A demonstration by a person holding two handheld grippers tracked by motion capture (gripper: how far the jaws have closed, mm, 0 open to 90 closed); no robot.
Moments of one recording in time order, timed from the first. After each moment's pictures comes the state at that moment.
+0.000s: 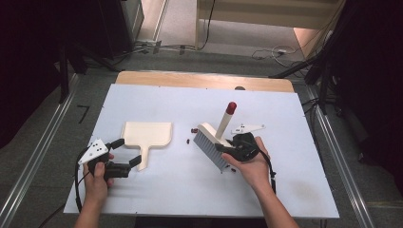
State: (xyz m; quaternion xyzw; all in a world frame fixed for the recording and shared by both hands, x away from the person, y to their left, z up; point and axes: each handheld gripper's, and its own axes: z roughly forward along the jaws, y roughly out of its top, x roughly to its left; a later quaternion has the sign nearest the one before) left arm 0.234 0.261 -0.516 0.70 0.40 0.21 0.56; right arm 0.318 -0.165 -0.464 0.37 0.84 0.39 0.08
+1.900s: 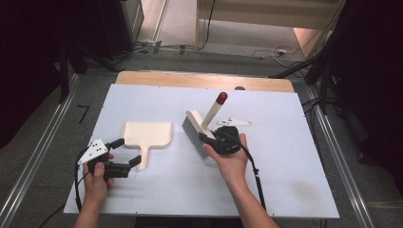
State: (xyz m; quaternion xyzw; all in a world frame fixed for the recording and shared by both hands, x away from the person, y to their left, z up) left arm 0.233 0.262 -0.516 0.70 0.40 0.21 0.56; right arm 0.317 -0.110 -0.451 0.45 0.77 0.44 0.08
